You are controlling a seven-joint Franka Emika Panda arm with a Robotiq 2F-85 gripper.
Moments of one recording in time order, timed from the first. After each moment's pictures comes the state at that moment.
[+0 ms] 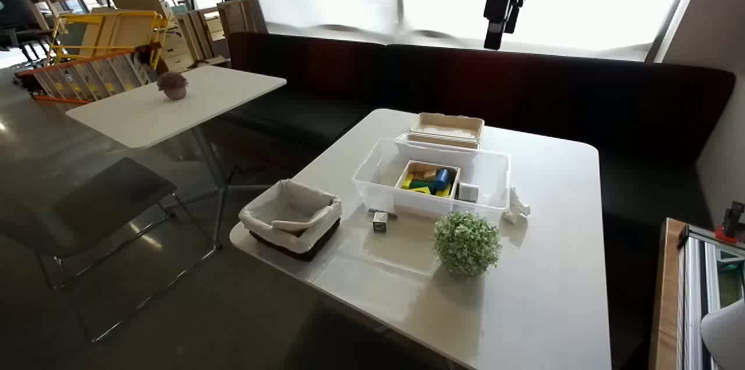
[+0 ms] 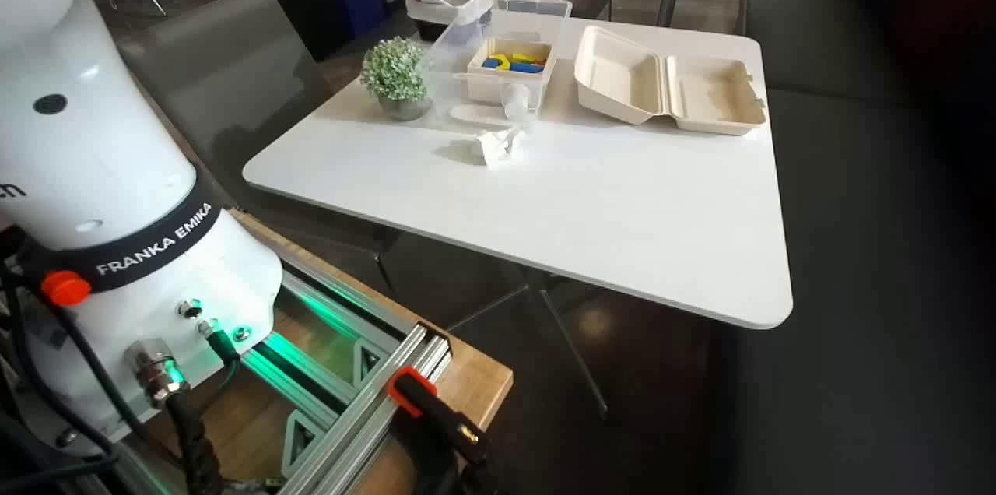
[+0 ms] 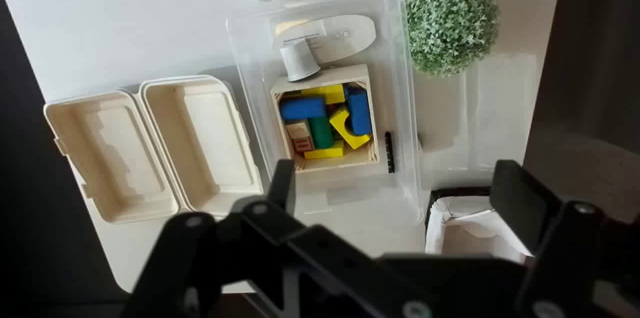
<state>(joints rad) -0.01 -0.45 -0.03 -2.27 -0.04 1.92 -0.17</state>
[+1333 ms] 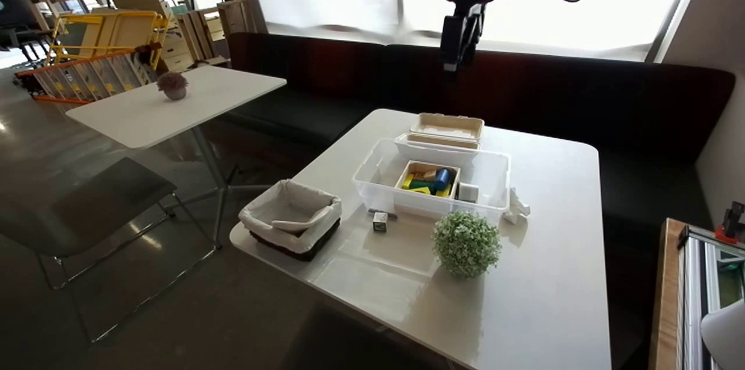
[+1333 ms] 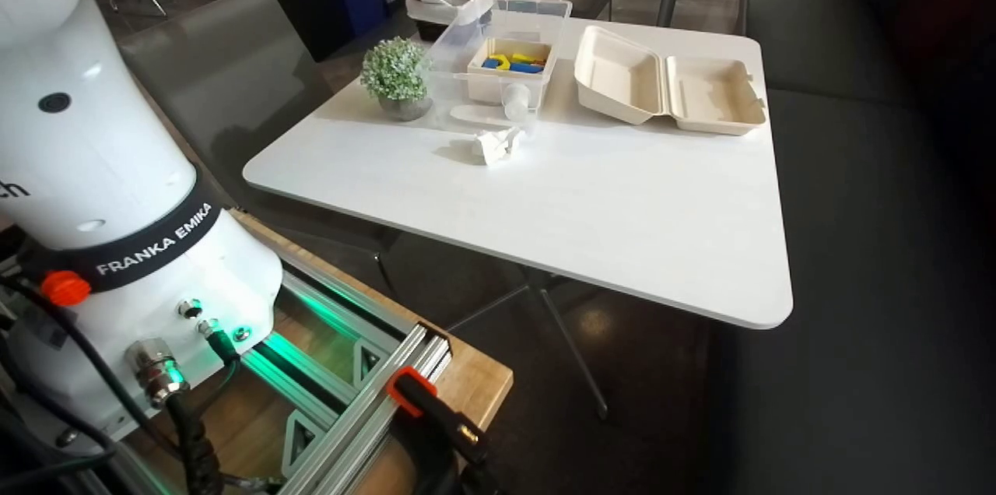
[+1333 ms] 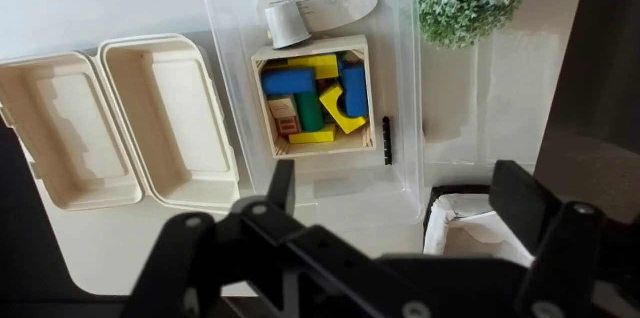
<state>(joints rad) 0.02 -0.25 -0.02 -2.23 -0.04 2.06 -0.17</state>
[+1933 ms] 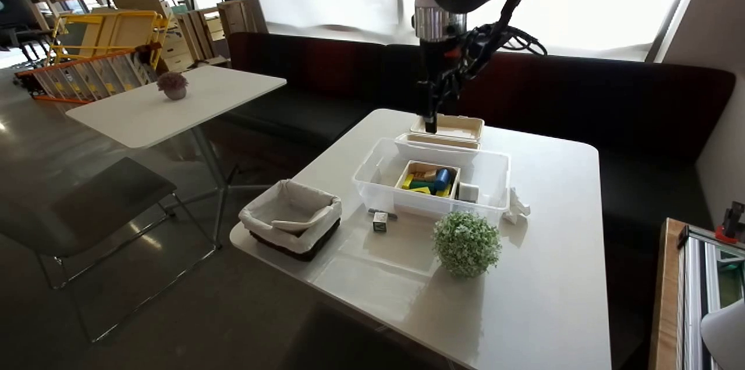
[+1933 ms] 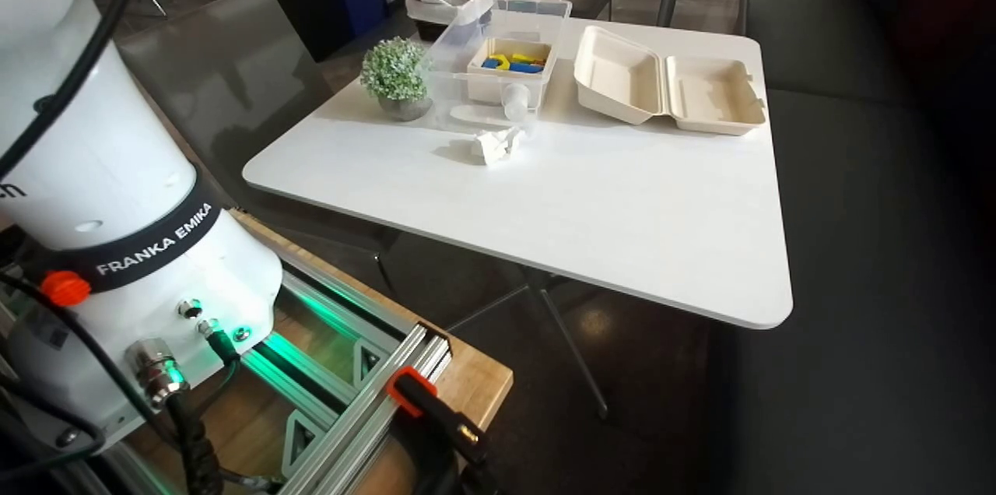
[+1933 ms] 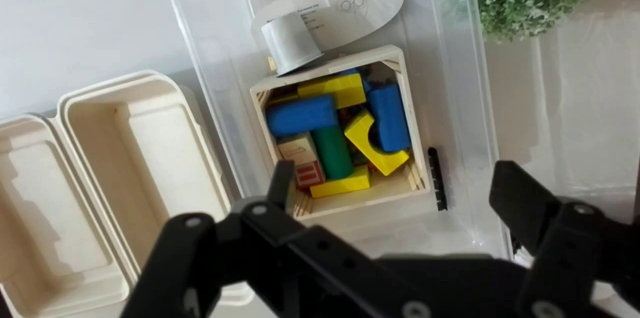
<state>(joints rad) -0.01 0.06 -0.03 -2.15 -0.04 2.15 -0.08</state>
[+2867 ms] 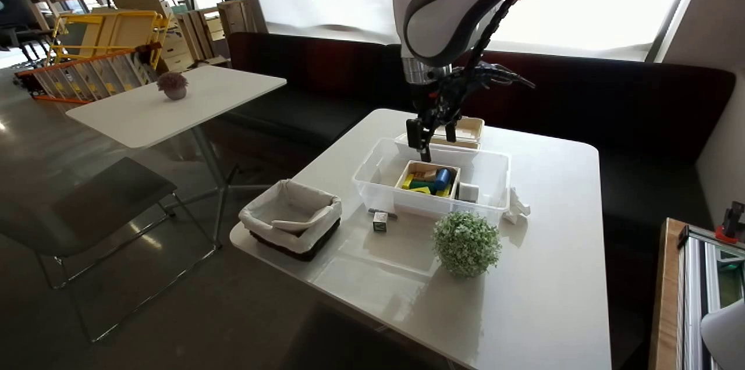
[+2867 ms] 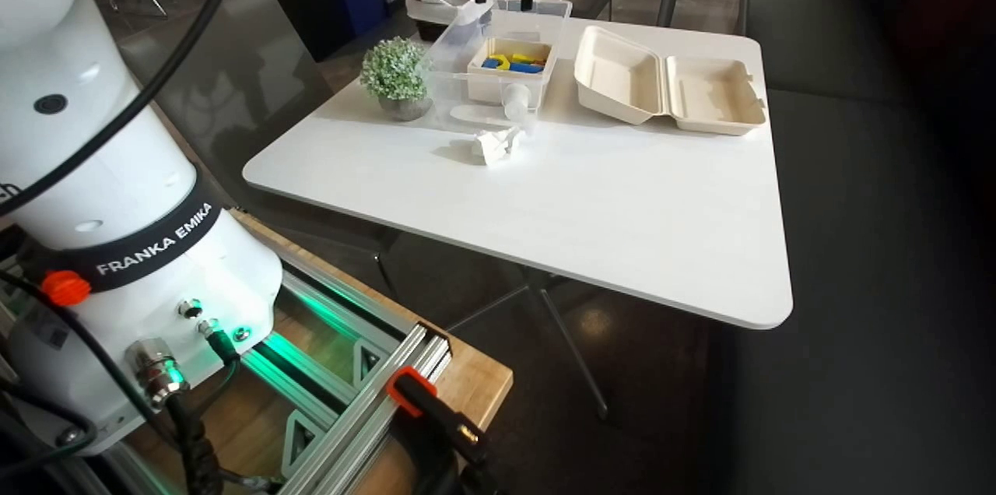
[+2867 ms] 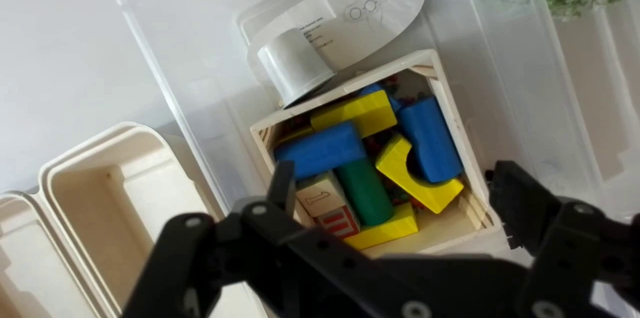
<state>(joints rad) -0.01 0.25 -0.03 -2.07 -0.08 2.17 0.10</state>
